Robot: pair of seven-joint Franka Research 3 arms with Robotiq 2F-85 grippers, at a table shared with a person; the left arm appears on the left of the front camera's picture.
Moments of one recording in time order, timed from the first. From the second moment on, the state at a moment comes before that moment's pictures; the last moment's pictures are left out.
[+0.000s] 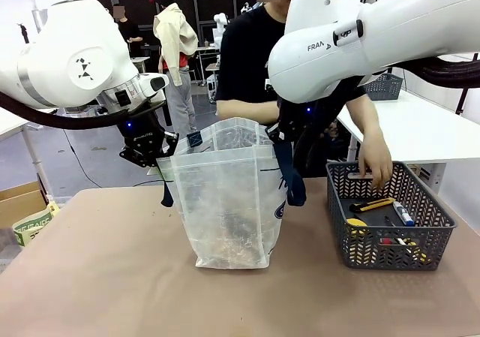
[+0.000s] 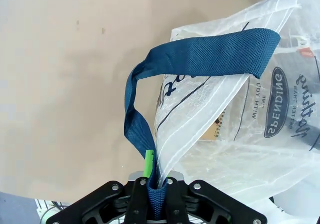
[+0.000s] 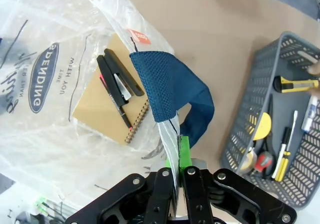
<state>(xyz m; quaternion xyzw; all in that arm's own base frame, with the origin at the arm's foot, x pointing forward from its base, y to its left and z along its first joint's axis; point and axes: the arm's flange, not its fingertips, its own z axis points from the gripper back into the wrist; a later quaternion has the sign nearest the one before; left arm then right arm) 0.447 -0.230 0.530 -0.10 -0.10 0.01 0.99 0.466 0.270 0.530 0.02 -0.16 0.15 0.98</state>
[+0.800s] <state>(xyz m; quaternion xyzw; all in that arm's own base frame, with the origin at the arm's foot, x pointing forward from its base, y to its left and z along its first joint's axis) 0.447 -0.230 0.530 -0.10 -0.10 0.01 0.99 0.466 0.270 0.530 0.02 -0.16 0.15 0.98</state>
